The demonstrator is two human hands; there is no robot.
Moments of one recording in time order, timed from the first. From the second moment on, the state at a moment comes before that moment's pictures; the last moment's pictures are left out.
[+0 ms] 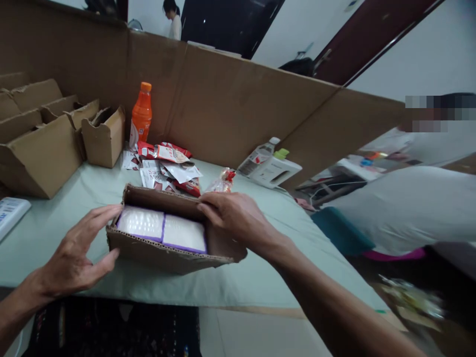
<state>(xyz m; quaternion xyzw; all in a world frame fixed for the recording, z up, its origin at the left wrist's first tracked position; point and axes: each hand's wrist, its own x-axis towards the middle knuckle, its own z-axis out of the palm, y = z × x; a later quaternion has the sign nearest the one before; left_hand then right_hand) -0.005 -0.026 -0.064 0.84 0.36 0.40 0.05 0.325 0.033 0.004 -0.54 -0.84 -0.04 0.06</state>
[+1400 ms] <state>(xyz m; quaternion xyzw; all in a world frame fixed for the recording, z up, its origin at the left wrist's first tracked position) 0.021 0.012 -0.075 0.87 0.36 0.33 0.05 0.352 -0.011 -0.059 -0.34 -0.93 0.05 0.15</state>
